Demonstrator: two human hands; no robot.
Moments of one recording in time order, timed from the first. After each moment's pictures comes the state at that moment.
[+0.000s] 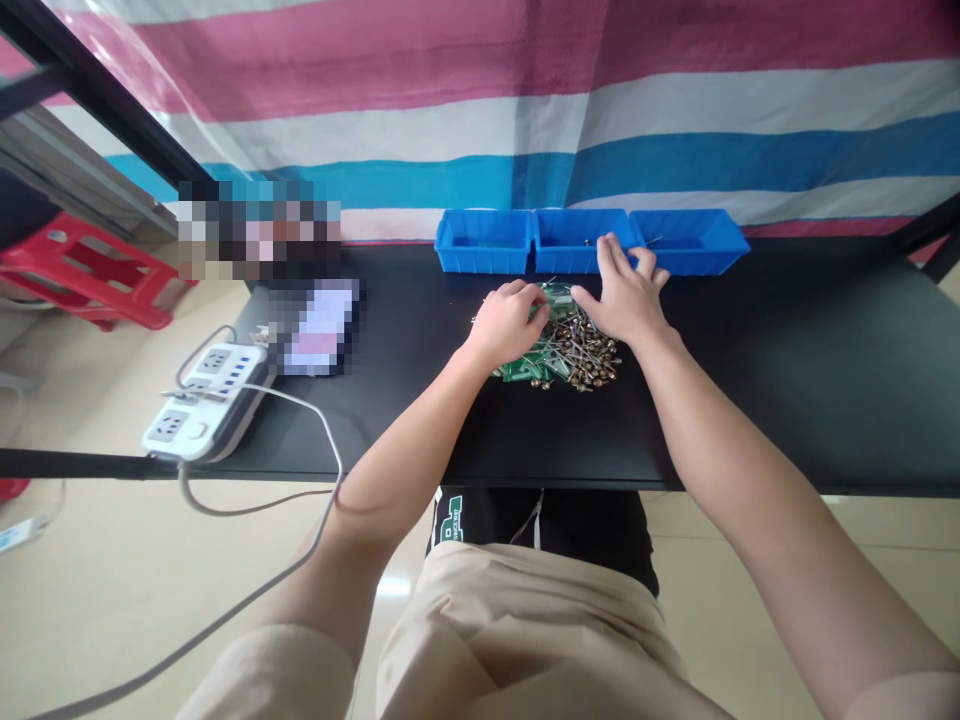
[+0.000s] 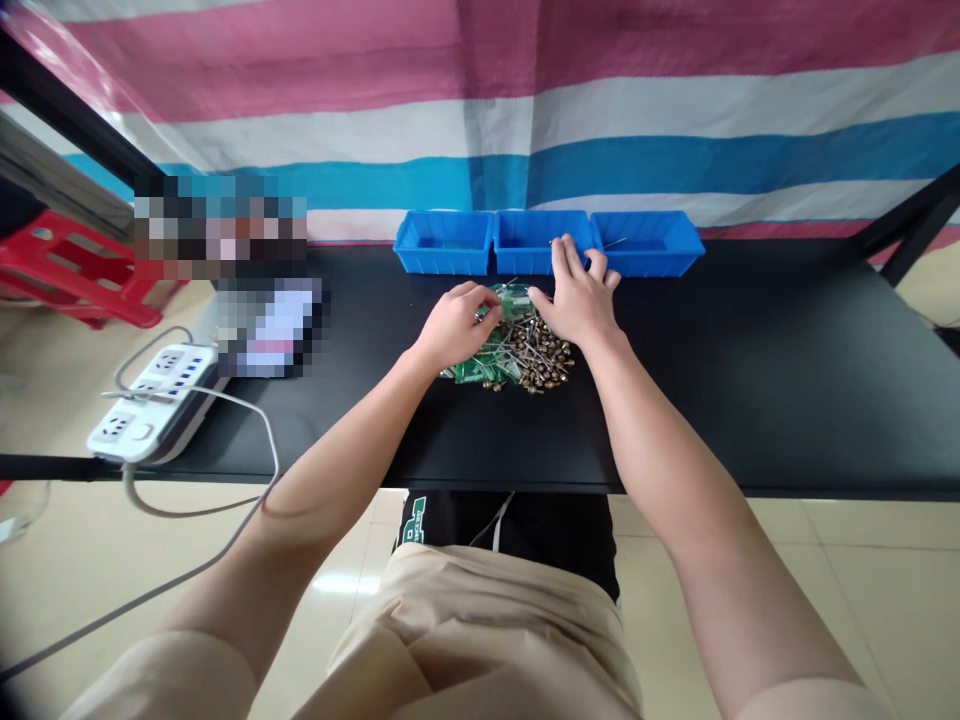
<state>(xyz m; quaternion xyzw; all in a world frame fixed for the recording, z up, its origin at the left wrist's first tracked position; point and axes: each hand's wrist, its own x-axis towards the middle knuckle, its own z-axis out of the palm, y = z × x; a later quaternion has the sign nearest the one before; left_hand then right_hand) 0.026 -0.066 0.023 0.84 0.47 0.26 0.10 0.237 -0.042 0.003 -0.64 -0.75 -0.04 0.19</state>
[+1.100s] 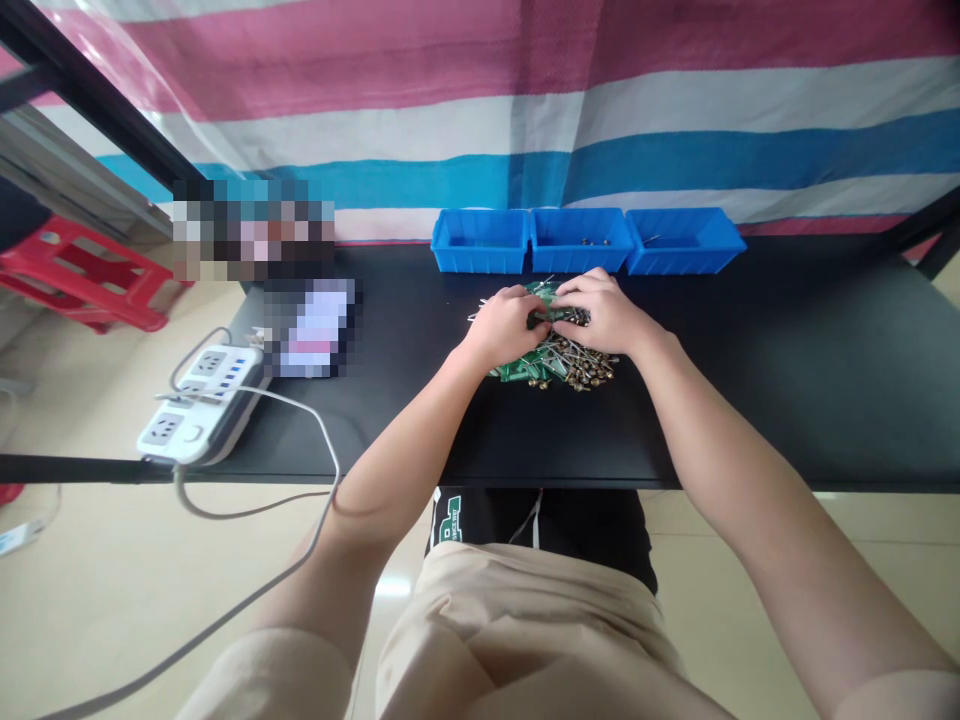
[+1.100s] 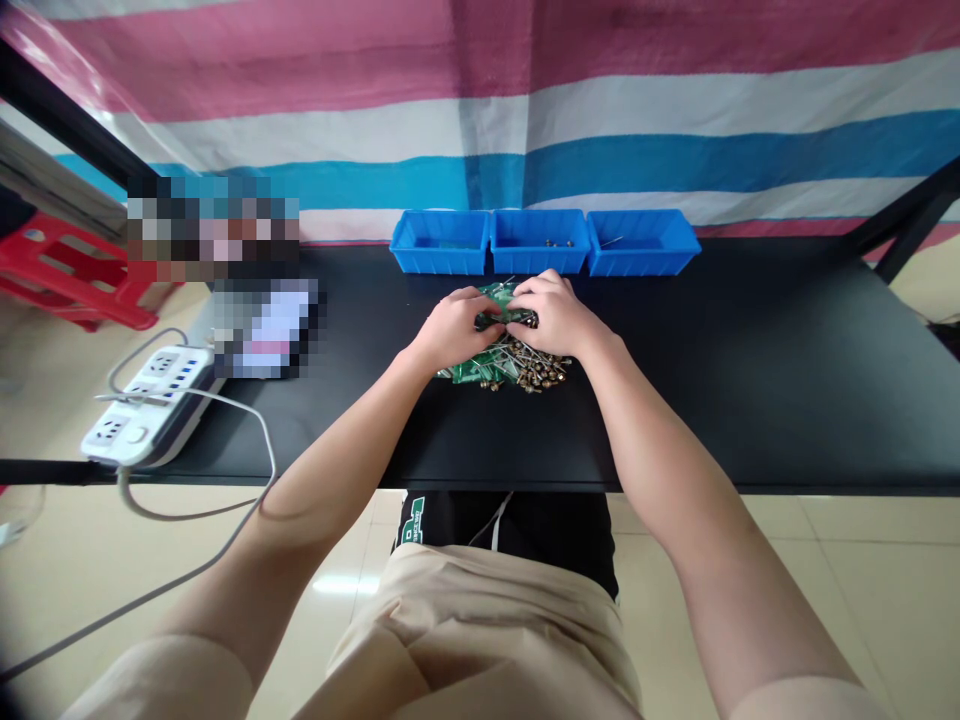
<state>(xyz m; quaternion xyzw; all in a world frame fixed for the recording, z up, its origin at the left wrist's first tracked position) 0.025 -0.065 0.020 0.86 0.45 0.23 0.11 0.233 -0.051 0.005 -0.41 -0.87 0.08 0.27</state>
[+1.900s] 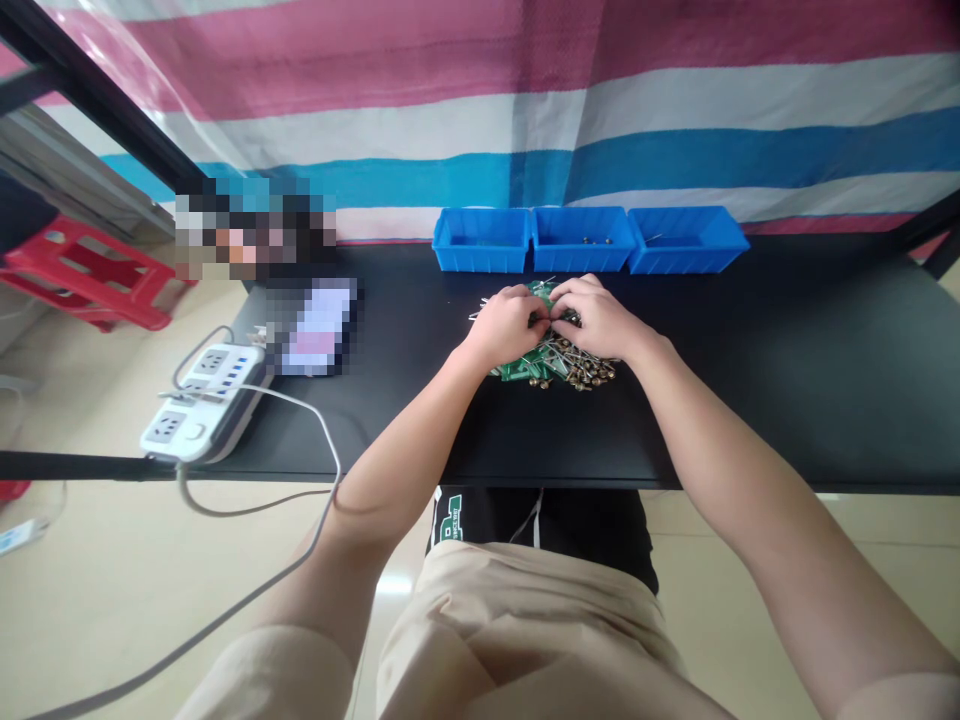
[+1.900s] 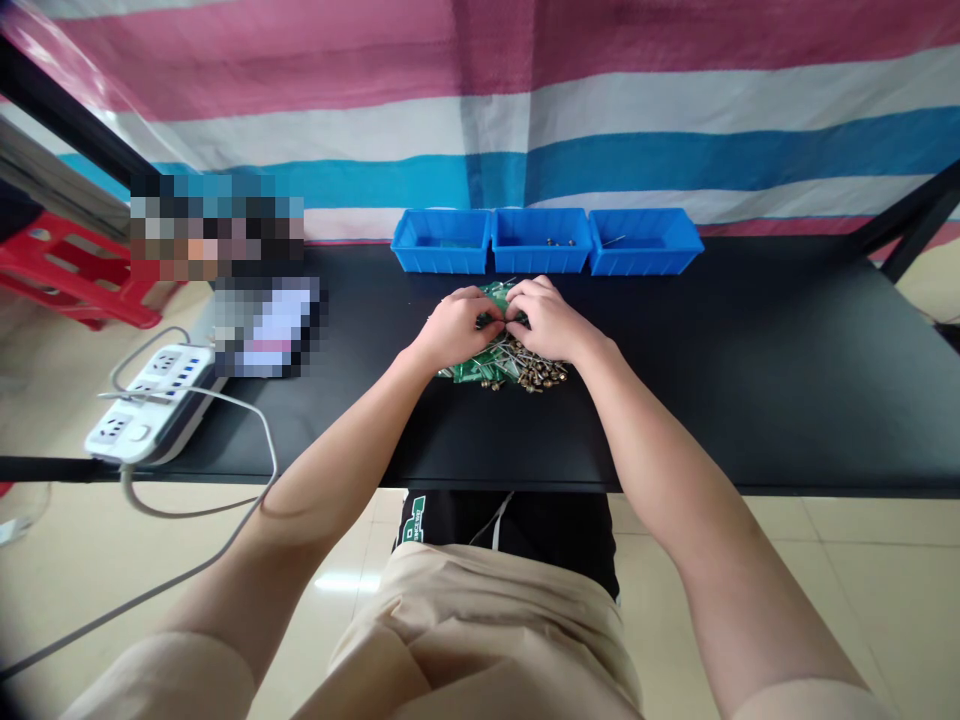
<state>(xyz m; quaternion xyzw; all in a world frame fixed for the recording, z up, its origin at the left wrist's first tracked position) 0.025 -0.065 0.020 0.86 0.45 0.23 0.11 0.223 -0.054 0.001 -0.39 -0.87 0.13 0.29</state>
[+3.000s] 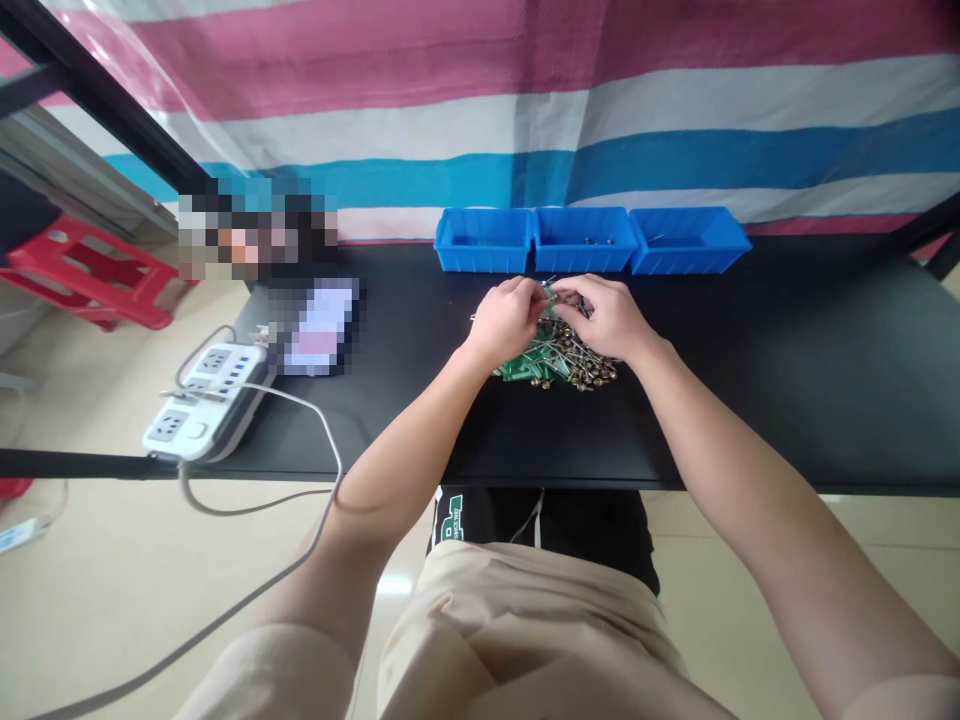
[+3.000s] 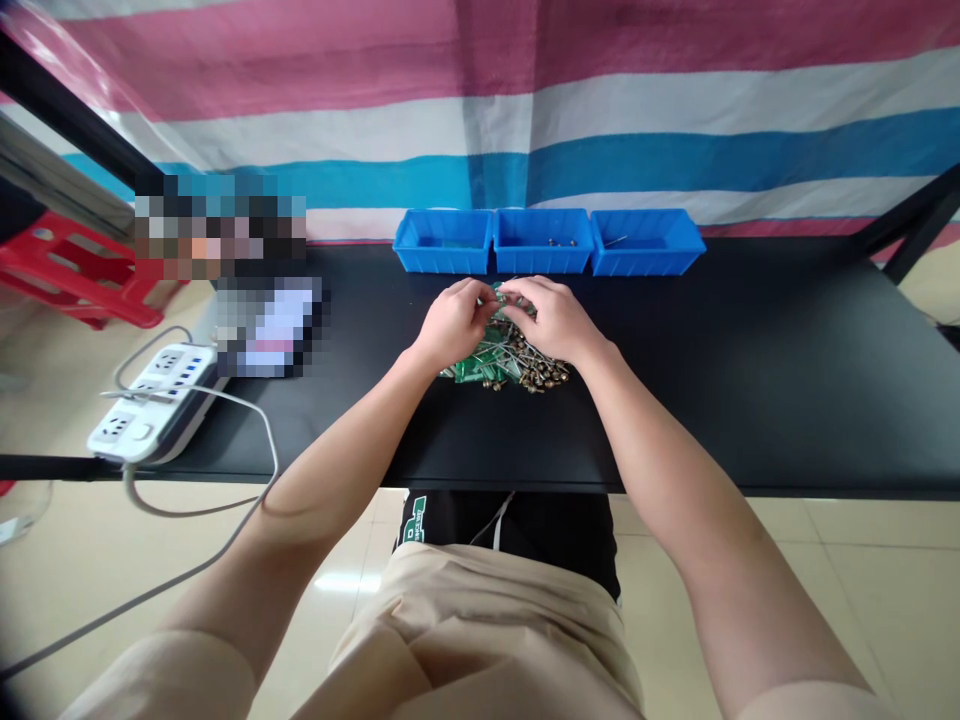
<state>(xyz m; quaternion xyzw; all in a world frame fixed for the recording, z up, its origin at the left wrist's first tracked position) 0.025 -0.061 0.017 0.83 0.46 0.30 0.09 0.218 -0.067 0.015 -0.39 -0.82 0.12 0.39</state>
